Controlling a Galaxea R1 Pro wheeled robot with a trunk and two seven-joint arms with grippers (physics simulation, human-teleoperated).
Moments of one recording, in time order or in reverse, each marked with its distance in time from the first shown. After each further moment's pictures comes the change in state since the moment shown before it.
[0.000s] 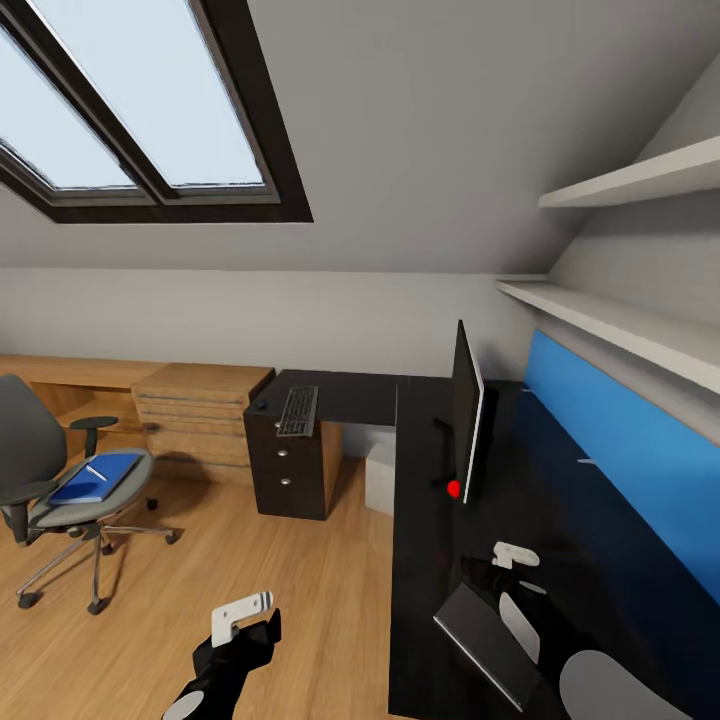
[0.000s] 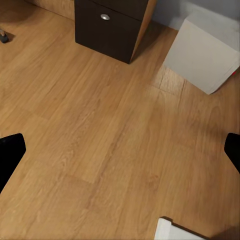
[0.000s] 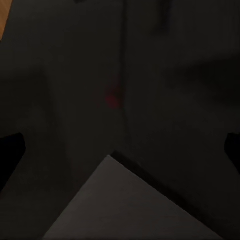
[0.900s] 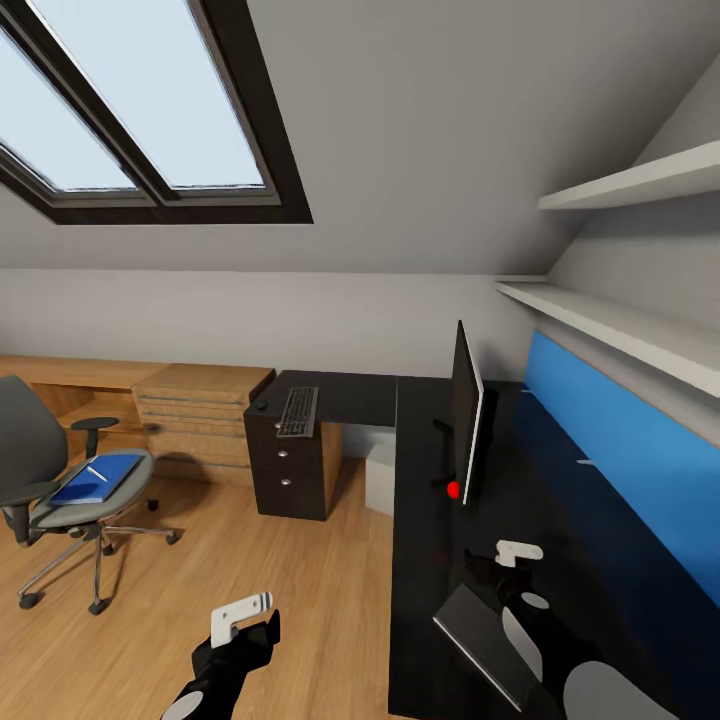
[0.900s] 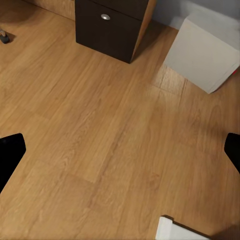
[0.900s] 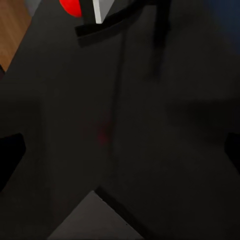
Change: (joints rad) left arm 0.000 0.004 0.000 0.004 0.000 0.002 -0.003; right arm 0.023 -0.003 0.000 0.010 0.127 -0.197 -0.002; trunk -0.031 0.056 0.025
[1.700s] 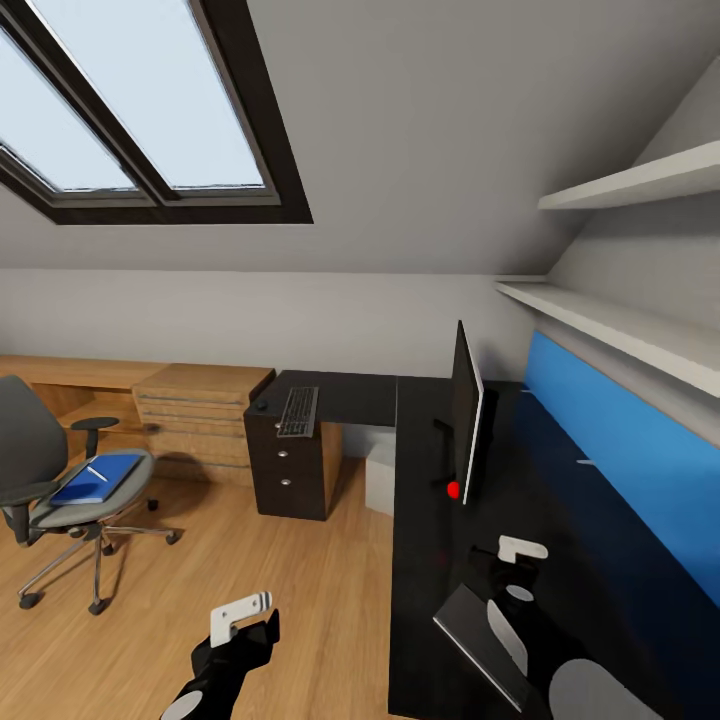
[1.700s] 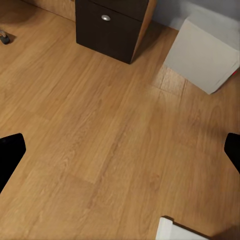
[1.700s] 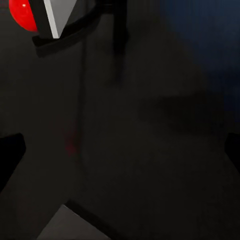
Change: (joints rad) left arm 0.000 0.002 0.001 -0.002 0.000 0.000 0.000; right arm 0.006 0.040 0.004 -0.057 0.014 0.028 -0.234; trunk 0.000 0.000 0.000
